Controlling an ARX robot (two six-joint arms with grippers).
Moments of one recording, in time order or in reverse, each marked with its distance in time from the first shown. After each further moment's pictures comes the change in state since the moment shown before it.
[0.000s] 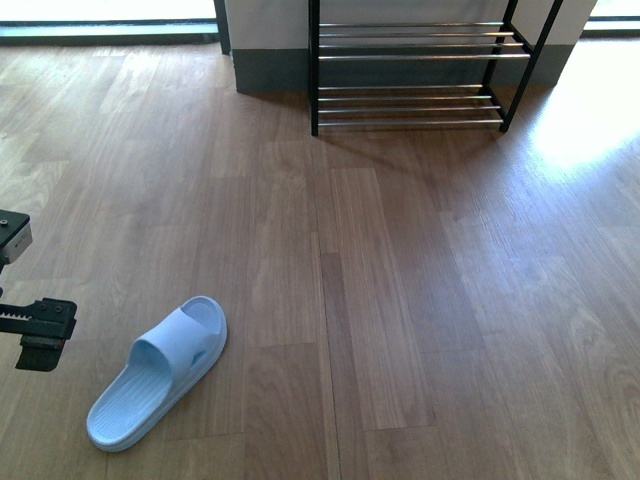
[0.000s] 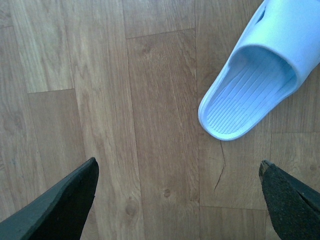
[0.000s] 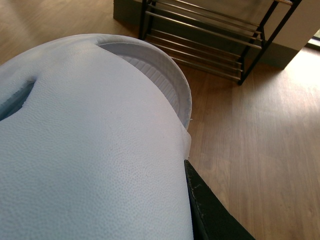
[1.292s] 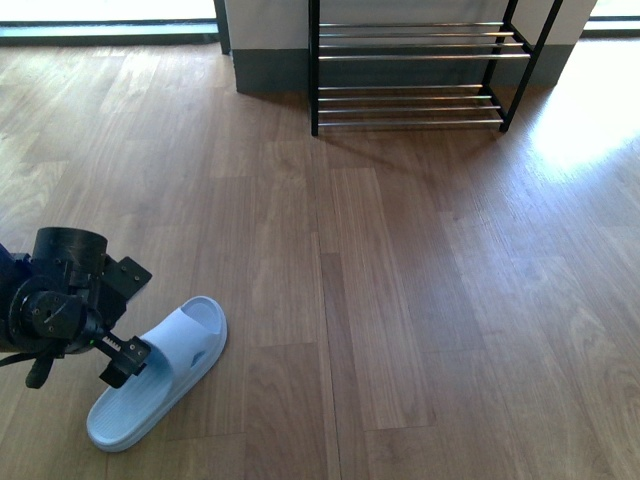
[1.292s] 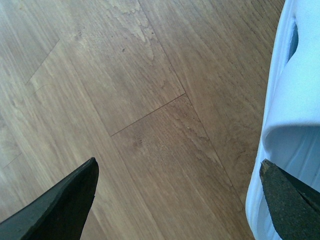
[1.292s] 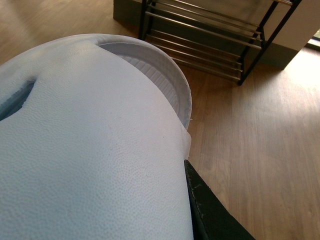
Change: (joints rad) left arm -0.050 0.643 0.454 0.313 -0.112 0.465; right arm 0.000 0.000 0.000 0.000 0.000 0.000
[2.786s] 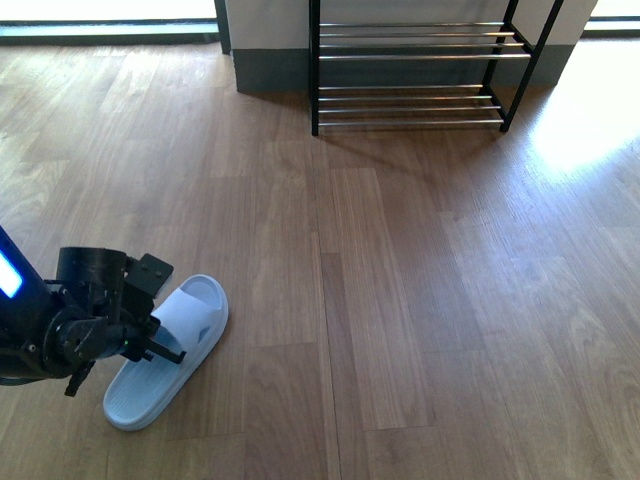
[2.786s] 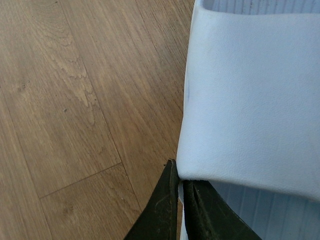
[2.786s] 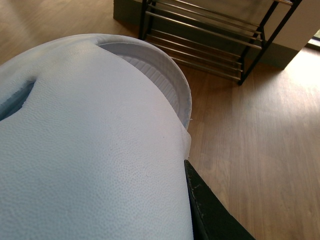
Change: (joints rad) left arm -0.030 0.112 0.063 0.188 0.196 -0.167; right arm 0.000 0.000 0.000 0.000 0.000 0.000
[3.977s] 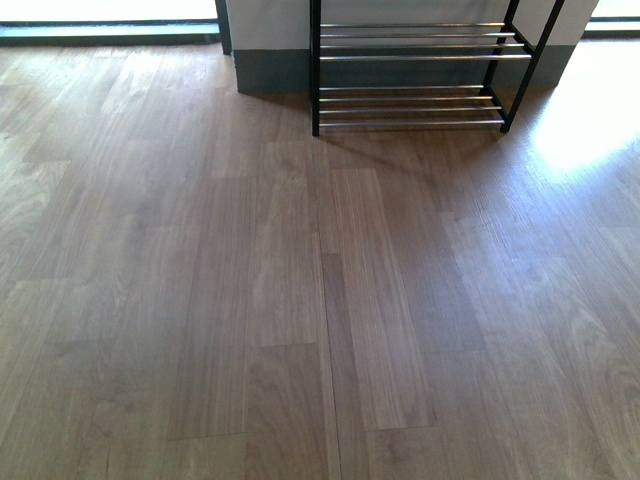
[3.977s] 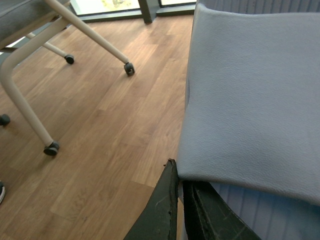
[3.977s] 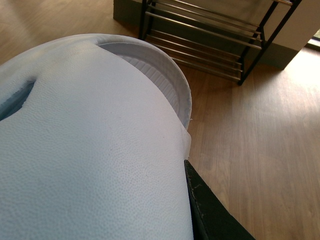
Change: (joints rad) left arm 0.060 -2.305 -1.237 -0.441 -0.338 -0.344; right arm 0.000 0.000 0.000 0.000 0.000 0.000
